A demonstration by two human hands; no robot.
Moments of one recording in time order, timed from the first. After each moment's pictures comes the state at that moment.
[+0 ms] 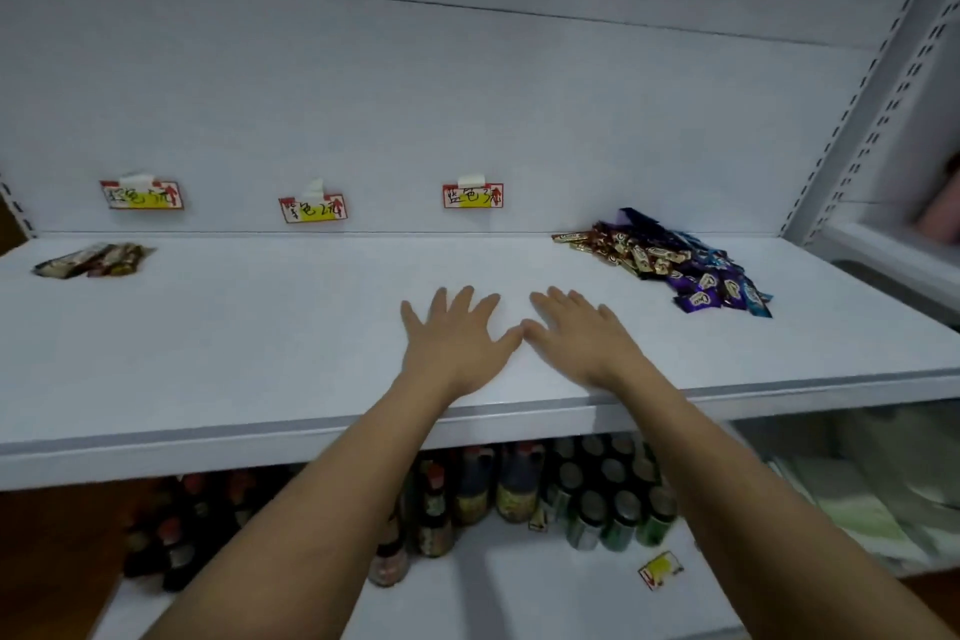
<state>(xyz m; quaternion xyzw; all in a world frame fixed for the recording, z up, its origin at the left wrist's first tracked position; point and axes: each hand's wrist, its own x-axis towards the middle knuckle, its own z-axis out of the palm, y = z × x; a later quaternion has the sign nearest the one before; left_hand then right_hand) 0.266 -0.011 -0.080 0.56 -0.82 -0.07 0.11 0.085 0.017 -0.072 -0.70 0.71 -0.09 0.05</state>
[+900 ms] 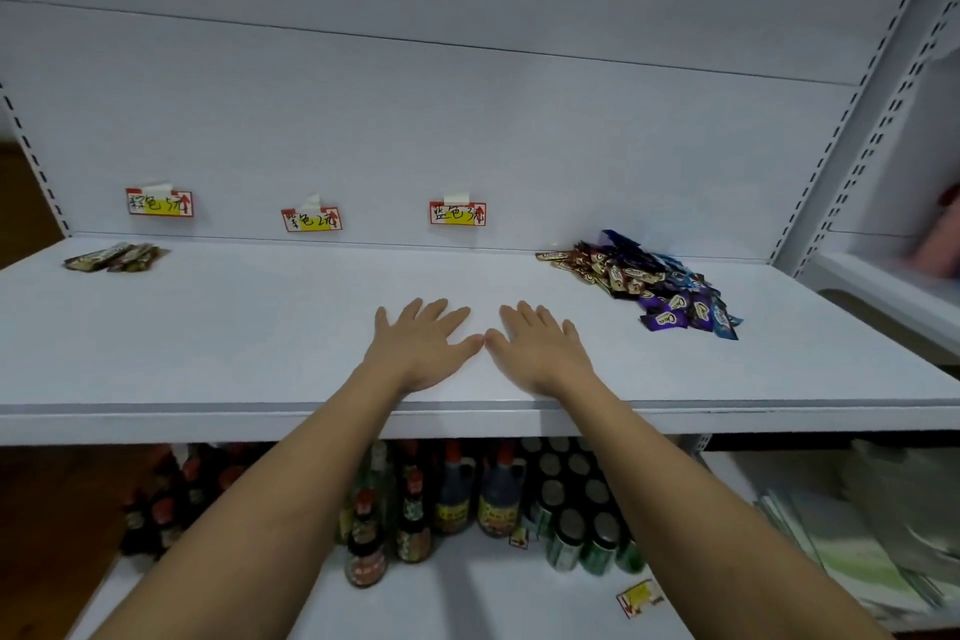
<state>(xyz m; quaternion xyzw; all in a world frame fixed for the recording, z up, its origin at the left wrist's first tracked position) 0.267 -0.004 -0.068 0.58 -0.81 -0.06 0.06 0.089 0.028 -0.064 -0.71 0.70 -0.08 0.06</state>
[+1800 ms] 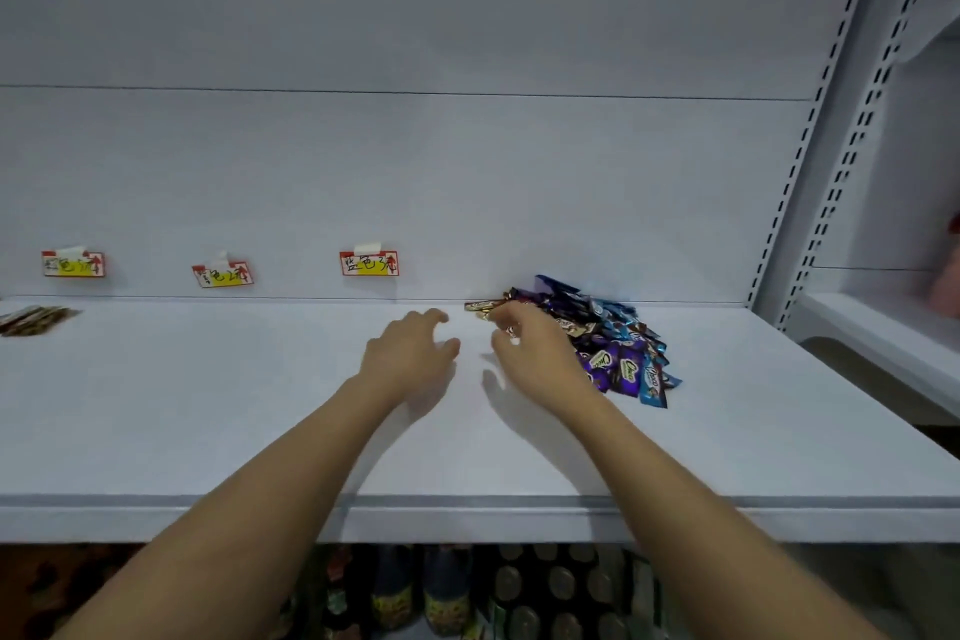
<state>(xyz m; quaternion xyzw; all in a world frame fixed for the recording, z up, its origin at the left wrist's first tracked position) 0.114 -0.040 -0.030 0.64 -0.73 -0.08 0.21 -0.052 -0.007 -0.024 -0.70 0.58 -0.39 0.14</state>
